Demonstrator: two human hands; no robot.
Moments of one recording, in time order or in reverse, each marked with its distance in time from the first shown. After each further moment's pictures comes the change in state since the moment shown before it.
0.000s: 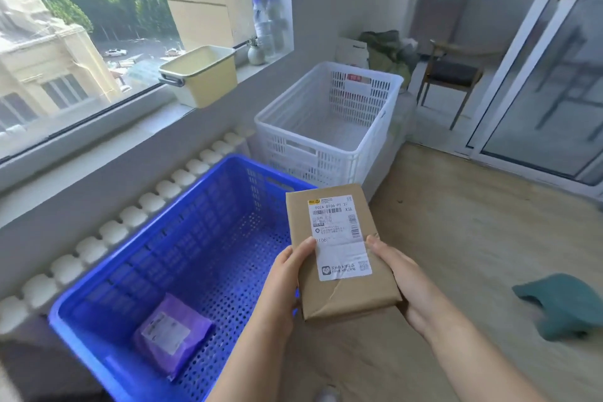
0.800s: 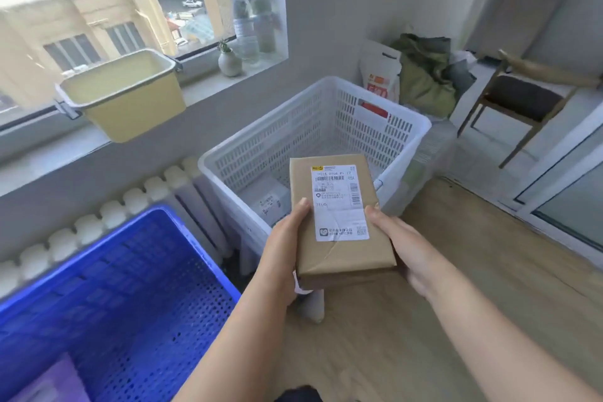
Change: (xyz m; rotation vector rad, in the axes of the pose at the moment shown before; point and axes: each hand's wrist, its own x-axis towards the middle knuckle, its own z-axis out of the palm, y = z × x) left_hand 0.365 0.173 0.207 -0.289 0.137 -0.024; right_hand 0.386 -0.262 -0.142 -0.254 -0.179 0.031
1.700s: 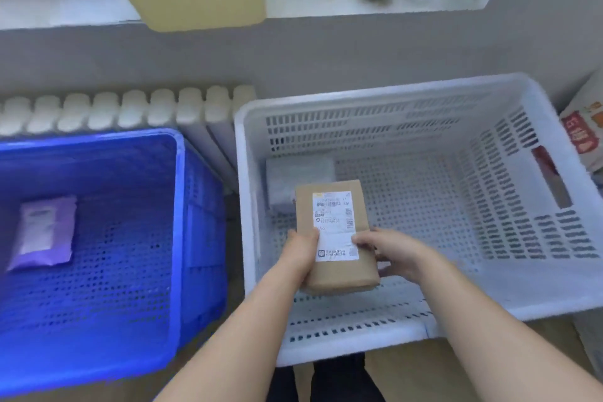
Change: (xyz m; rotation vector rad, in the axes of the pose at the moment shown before) left_hand 0.270 -0.025 -0.044 0.010 0.643 -0.363; right_hand 0.350 -0.030 0.054 -0.919 -0.588 0.529
